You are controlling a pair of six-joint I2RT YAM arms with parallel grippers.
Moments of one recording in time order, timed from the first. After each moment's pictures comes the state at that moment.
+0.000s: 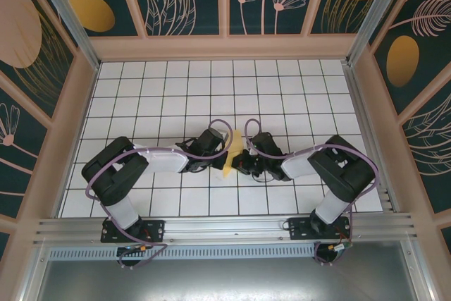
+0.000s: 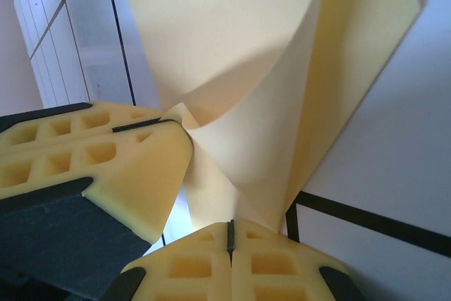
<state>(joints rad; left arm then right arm) -0.84 1.72 0.78 0.02 0.04 -0.50 0.73 1.66 0.48 0.43 -0.45 1.10</state>
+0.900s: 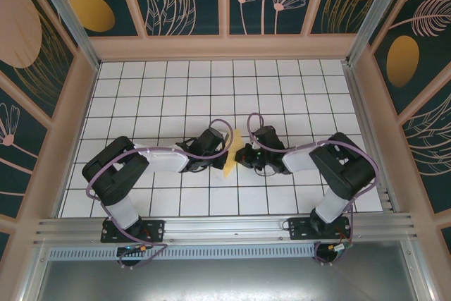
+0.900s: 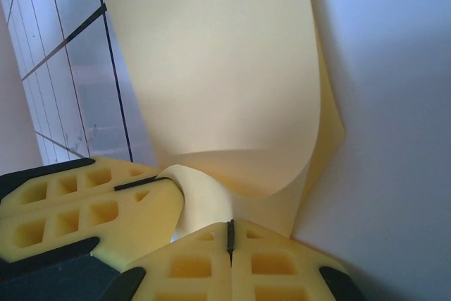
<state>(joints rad) -0.84 1.73 0.78 0.02 0.04 -0.50 0.65 1.66 0.54 0.34 -0.45 1.01</state>
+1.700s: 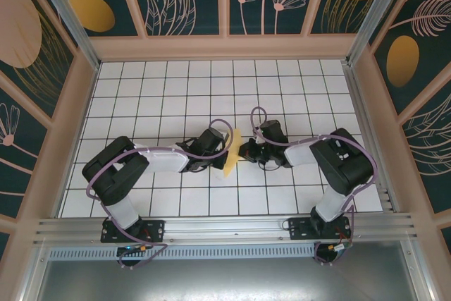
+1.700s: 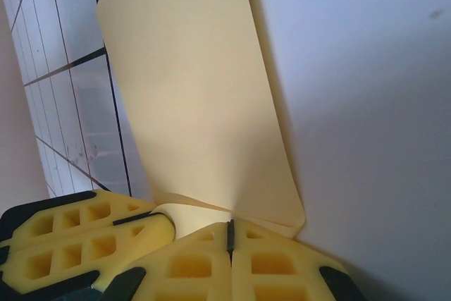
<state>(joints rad) -0.84 1.73 0.78 0.02 0.04 -0.50 0.56 1.70 0.58 0.31 -0.52 0.91</state>
